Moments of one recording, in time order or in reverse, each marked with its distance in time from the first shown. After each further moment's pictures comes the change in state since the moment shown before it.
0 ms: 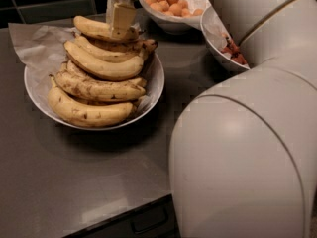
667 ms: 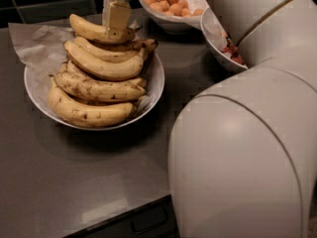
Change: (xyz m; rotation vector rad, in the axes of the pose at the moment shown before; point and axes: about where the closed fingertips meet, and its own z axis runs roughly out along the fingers) arm -0.008 -0.017 0.006 0.056 -0.028 0.000
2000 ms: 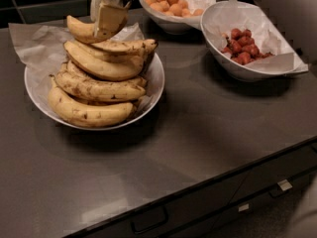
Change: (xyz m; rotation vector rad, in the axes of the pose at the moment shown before) arm -0.032 0.047 -0.037 0.145 -0.026 -0.066
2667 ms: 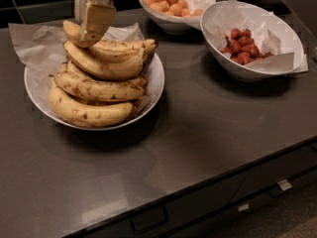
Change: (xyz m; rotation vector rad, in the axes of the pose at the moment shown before) arm -0.036 0.022 -0.023 0.084 -0.035 -0.099
